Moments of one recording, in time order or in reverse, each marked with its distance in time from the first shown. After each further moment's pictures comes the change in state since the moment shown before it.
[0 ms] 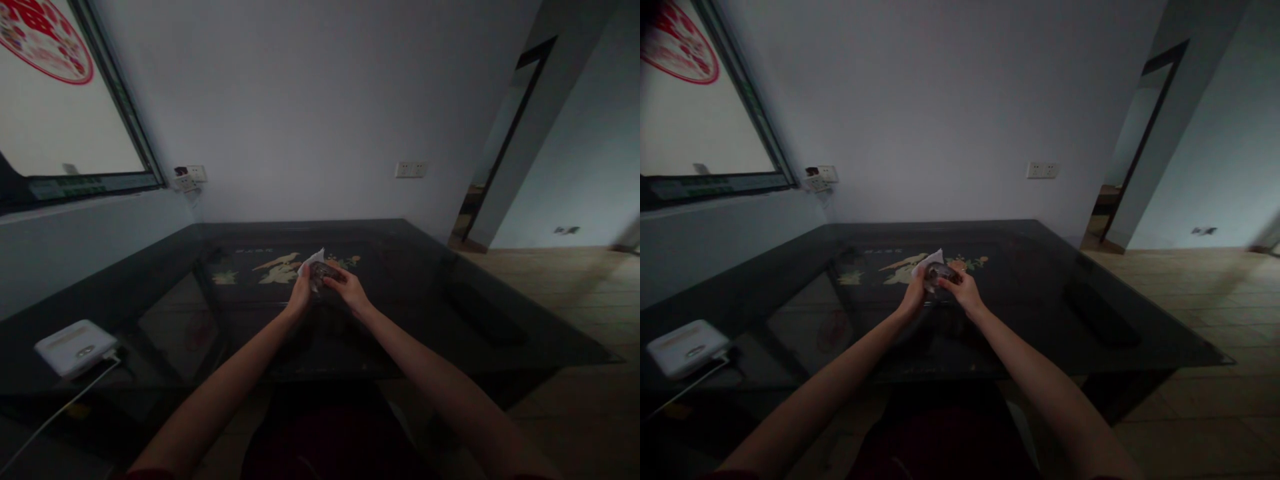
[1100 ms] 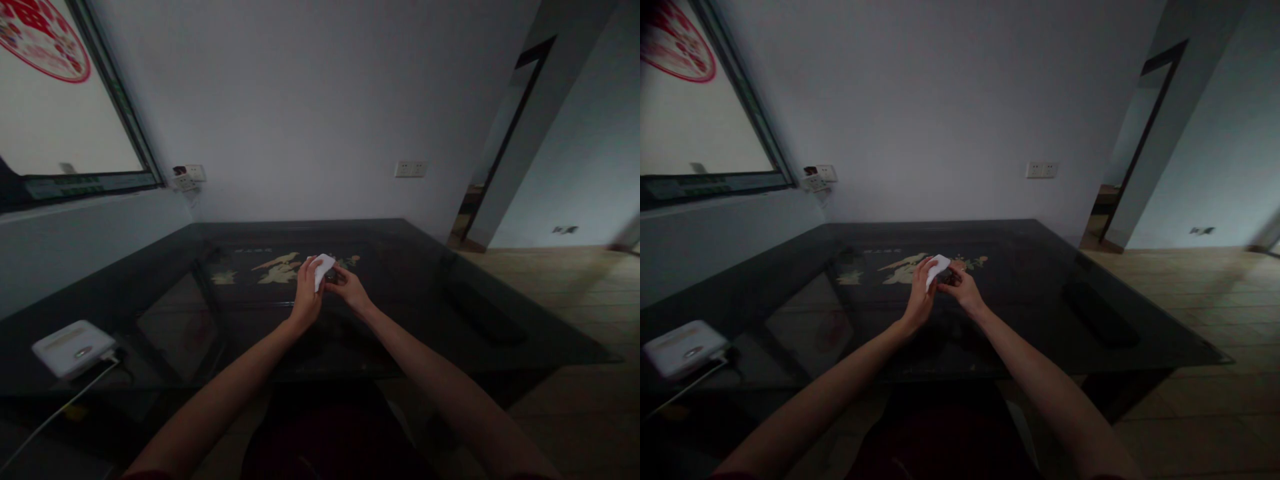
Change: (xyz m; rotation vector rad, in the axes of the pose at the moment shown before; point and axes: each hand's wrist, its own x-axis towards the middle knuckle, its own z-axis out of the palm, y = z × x) left_hand -0.027 0.007 0.007 0.862 -0.085 0.765; right_hand 0.000 -0.002 -0.002 0.070 -0.076 0.002
